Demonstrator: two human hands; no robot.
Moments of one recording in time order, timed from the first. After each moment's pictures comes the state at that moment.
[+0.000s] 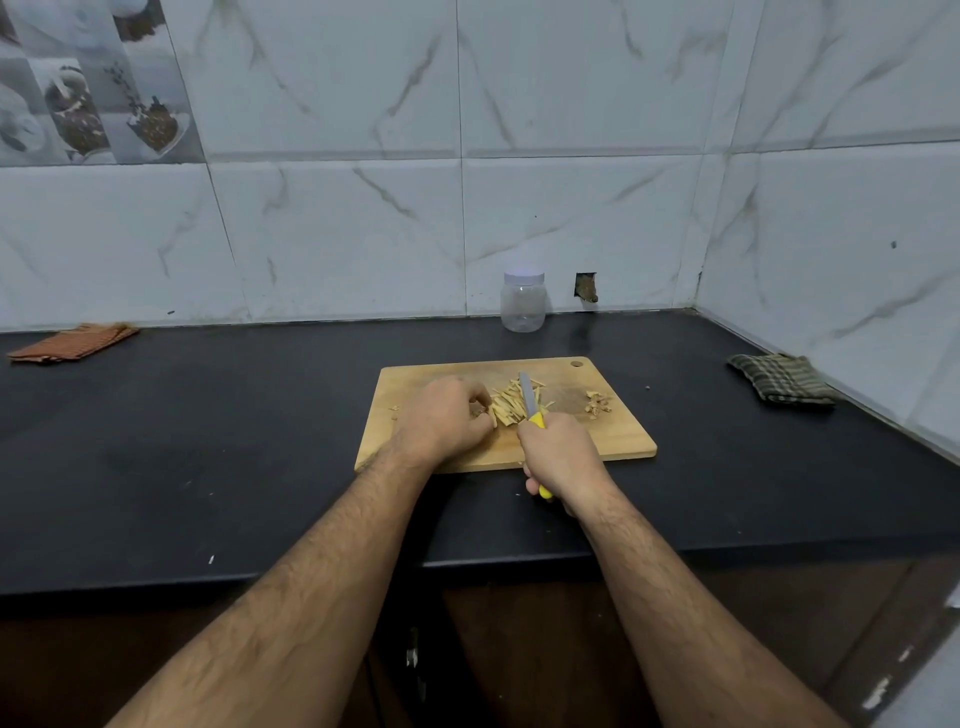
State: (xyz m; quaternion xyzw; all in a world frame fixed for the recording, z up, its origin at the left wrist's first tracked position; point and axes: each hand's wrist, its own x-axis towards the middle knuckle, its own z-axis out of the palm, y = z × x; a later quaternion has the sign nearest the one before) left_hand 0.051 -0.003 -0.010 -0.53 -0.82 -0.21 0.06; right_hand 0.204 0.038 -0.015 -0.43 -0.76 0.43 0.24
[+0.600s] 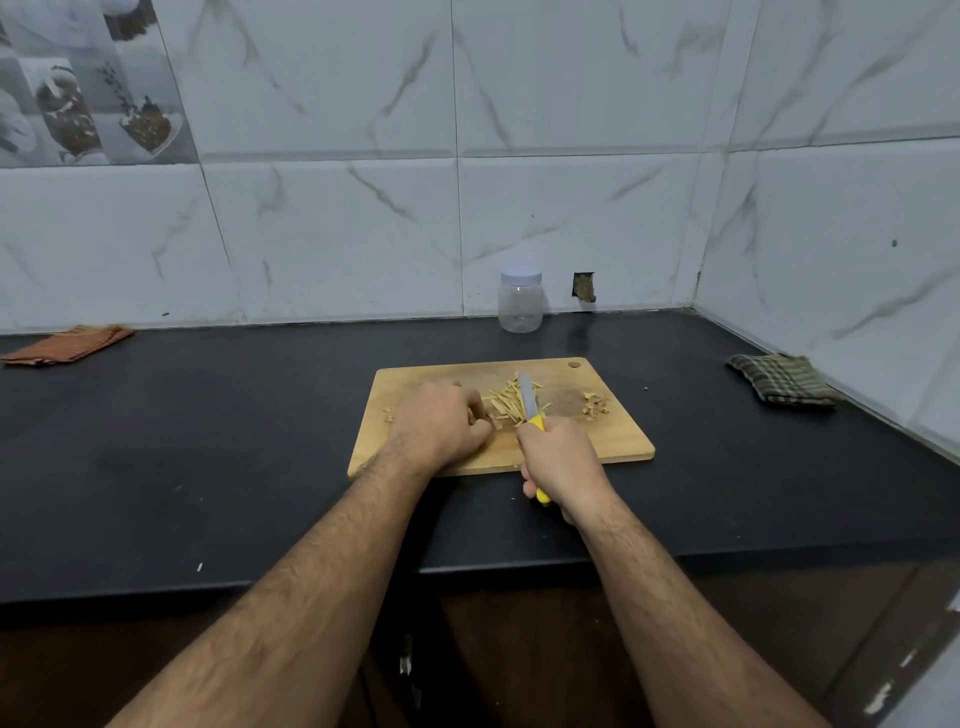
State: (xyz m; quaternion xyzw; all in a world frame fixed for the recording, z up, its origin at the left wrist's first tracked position) left_hand 0.052 0.001 -0.014 -0.52 -0.83 -0.18 0.09; right_hand 0.209 0.039 -0.016 -0.42 -0.72 0.48 0.27
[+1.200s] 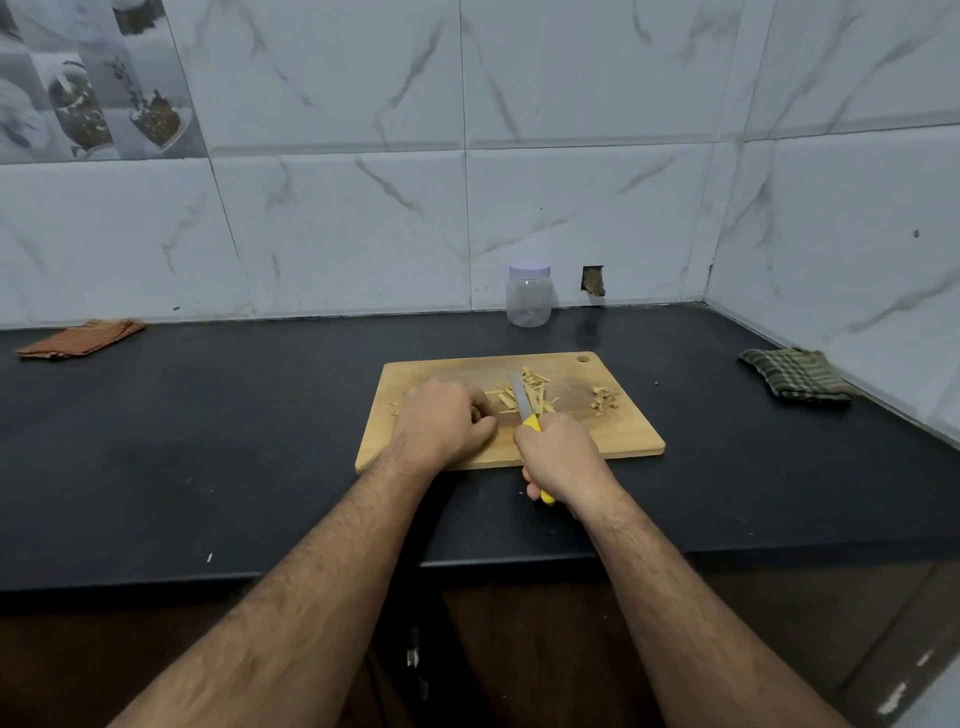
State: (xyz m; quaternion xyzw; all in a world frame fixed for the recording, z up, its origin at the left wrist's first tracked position) left_hand 0.052 -0.006 -0.018 -0.53 -0.82 -0.18 0.12; right_hand 0.205 0.038 -0.017 -0.40 -0.79 0.41 0.21
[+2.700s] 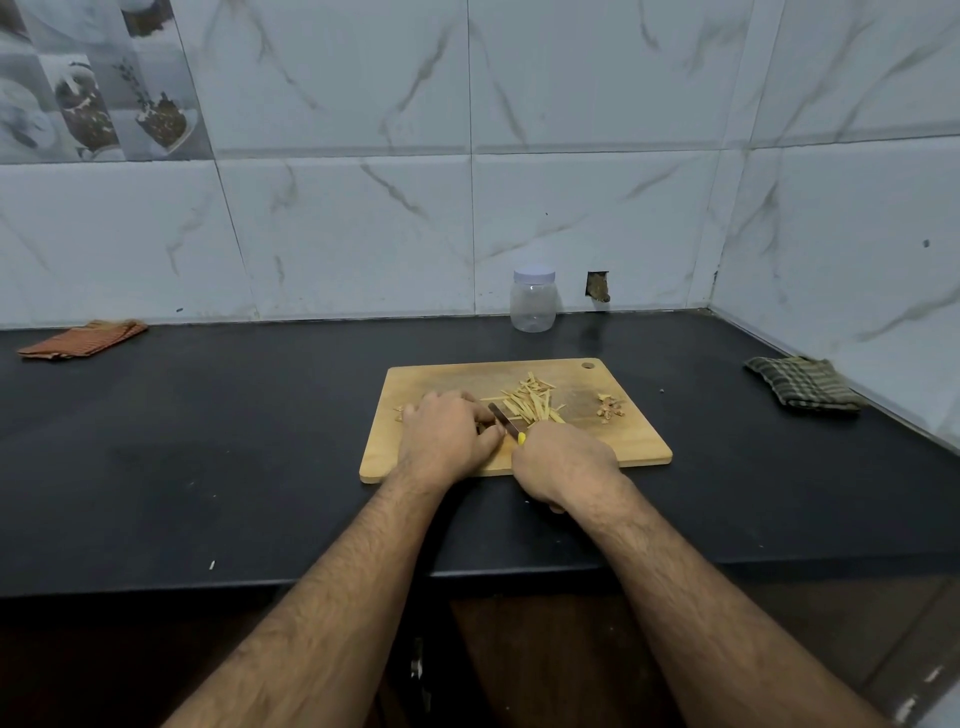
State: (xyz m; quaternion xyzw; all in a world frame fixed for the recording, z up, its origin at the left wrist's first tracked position) left_hand 0.059 -0.010 -0.023 -0.49 -0.85 -0.19 0.07; right_hand 0.201 0.019 0.019 -0.45 -0.88 0.15 0.02
